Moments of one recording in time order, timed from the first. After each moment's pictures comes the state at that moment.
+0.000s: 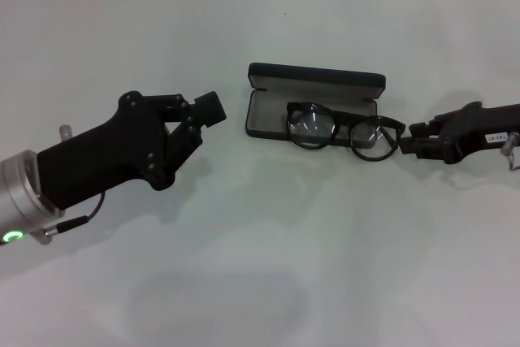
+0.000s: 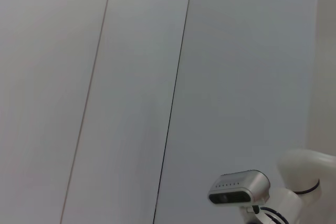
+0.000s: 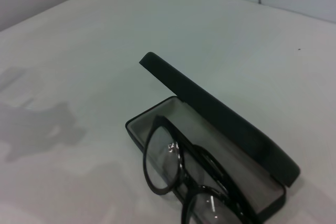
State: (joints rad) left arm -0.36 -2.06 0.95 0.41 1.38 1.77 -0.99; right arm 0.58 2.02 -1.09 -0.79 -2.07 -1.24 1.81
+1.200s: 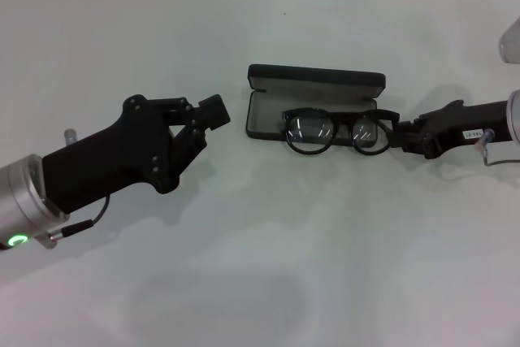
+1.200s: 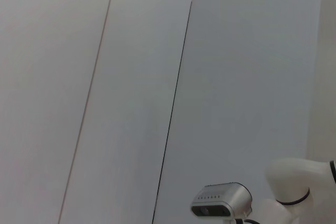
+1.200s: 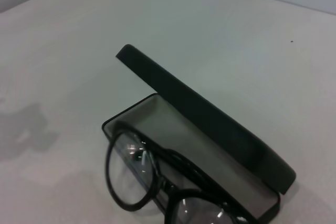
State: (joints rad) left arm -0.35 -2.07 0.95 0.40 1.38 1.77 -0.99; right arm 0.67 2.02 -1.09 -0.62 -2.06 -1.10 1.76
